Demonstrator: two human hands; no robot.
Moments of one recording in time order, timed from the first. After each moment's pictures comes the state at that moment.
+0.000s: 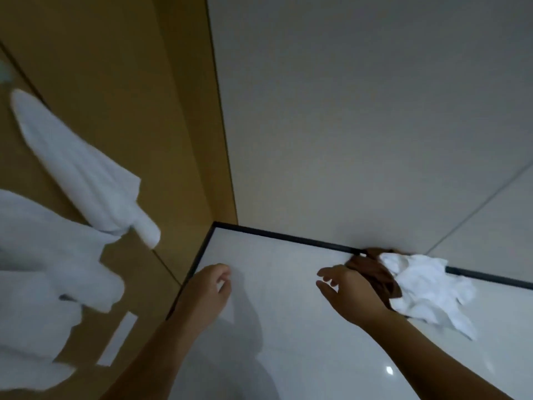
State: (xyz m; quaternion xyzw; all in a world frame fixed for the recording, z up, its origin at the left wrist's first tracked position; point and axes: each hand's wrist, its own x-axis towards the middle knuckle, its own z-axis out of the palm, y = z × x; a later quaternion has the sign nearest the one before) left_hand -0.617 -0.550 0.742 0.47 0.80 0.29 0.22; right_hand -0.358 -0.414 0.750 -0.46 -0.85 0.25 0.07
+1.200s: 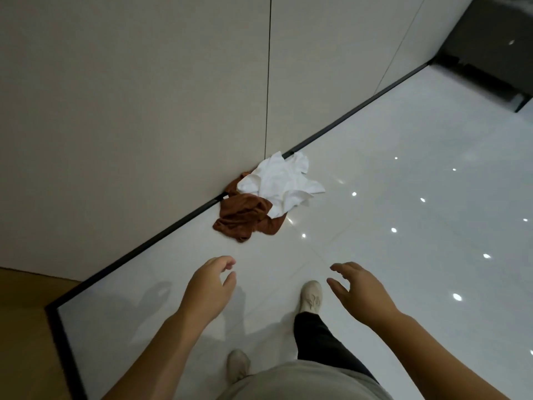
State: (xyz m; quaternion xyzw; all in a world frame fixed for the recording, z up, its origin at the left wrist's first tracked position) left_hand -0.375 -0.325 0.672 0.73 0.55 0.08 0.40; right_hand -0.112 -0.456 0.683 -0.82 -0.49 0.28 0.08
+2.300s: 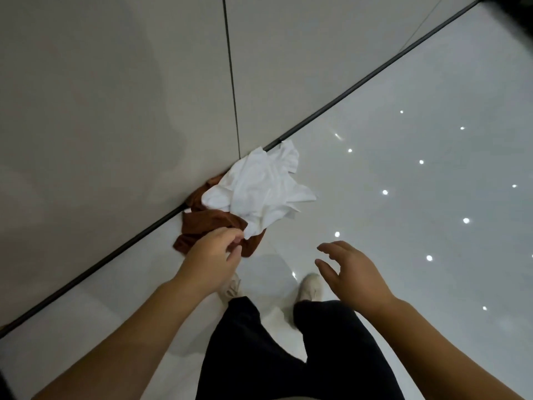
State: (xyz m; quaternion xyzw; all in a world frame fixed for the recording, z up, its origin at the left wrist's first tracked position) left_hand -0.090 0.031 0.584 0.75 0.49 0.02 0.45; right_hand 0.140 -0.097 0.613 -0.79 -0.49 0.35 0.04
